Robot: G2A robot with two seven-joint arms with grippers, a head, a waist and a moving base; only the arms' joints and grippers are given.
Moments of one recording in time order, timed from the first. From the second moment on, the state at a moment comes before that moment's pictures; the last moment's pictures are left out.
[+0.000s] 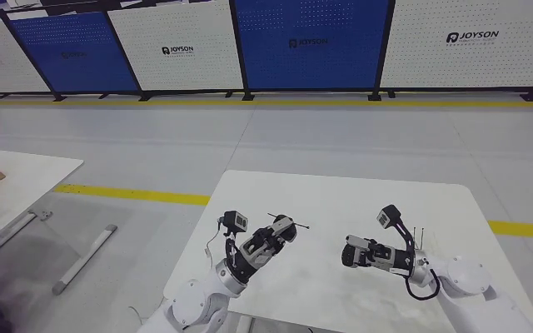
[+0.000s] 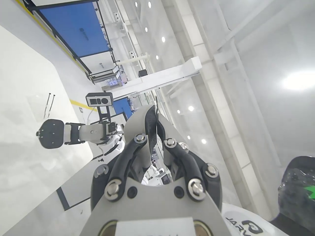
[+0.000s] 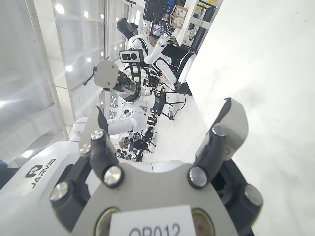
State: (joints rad) left arm 1.68 -1.06 -1.24 -2.00 -0.52 -0.34 -0.28; right arm -1.09 -1.04 1.00 -1.36 0.54 -0.24 1.07
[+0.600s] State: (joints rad) left arm 1.69 -1.08 -1.30 -2.07 -0.63 -0.34 -0.34; right arm -1.09 -1.04 1.00 -1.36 0.54 -0.24 1.07
